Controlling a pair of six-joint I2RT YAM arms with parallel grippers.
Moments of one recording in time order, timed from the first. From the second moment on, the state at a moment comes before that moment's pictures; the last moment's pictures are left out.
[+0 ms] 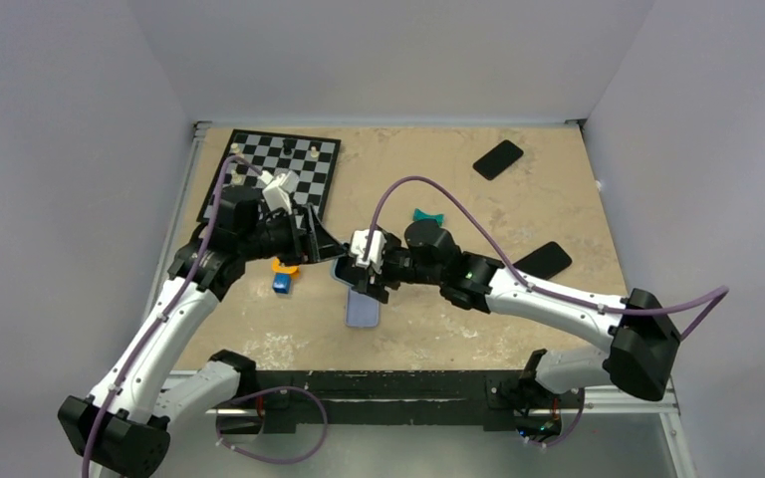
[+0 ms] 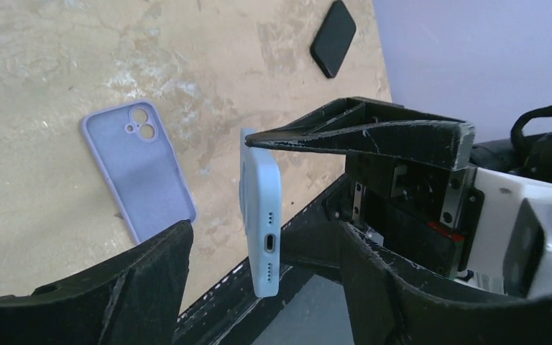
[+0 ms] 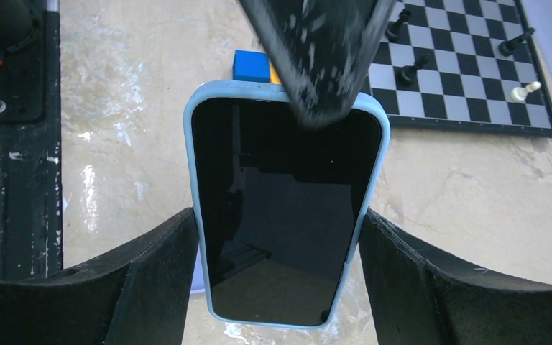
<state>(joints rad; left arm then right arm) -0.35 0.94 0.98 -0.60 0.54 -0.61 0.97 1.30 0.90 0.03 -0.25 -0.38</state>
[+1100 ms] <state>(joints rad) -0.40 0.37 0.64 -0.35 0.04 -0.68 0.89 1.22 0.91 0.01 -0.04 0.24</state>
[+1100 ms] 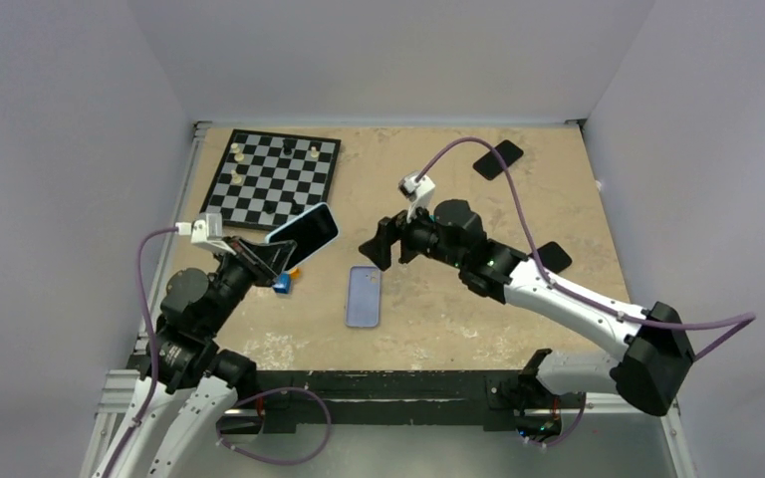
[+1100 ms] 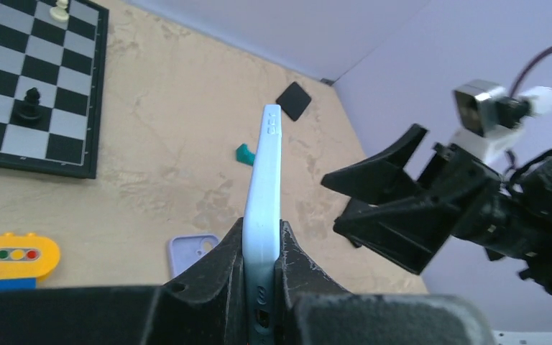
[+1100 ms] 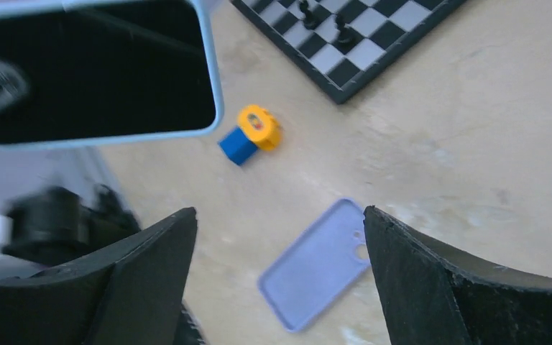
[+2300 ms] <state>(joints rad) -0.39 0.30 0.57 -0.31 0.10 -1.00 0.68 1.58 0.89 0.85 -0.70 1.05</state>
